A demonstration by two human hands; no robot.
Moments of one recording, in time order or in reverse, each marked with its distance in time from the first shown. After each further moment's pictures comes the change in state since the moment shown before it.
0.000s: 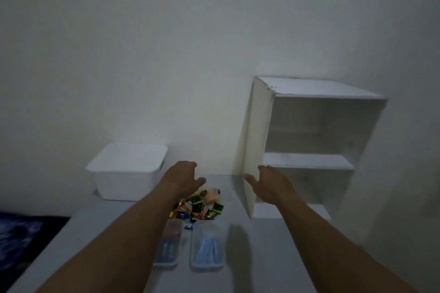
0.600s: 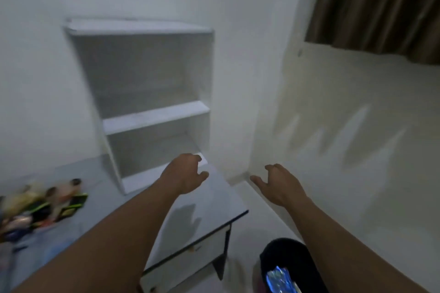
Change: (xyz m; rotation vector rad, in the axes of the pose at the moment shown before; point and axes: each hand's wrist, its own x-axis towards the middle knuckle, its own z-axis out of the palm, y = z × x) left_hand 0.002 0.349 0.201 -0.030 -0.189 0.546; right_hand -0.177 0.372 -0.016 -0.028 0.108 0.535
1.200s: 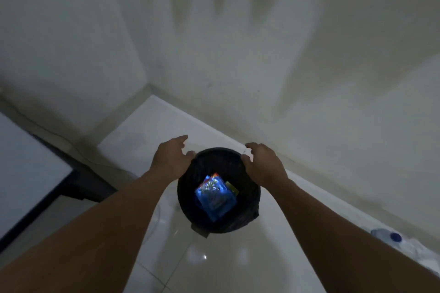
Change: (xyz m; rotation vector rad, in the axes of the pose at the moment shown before) left_hand 0.156 0.215 0.471 -0.357 -0.418 0.009; right_hand 0.021 0.402 0.265 0.289 -0.052 0.534
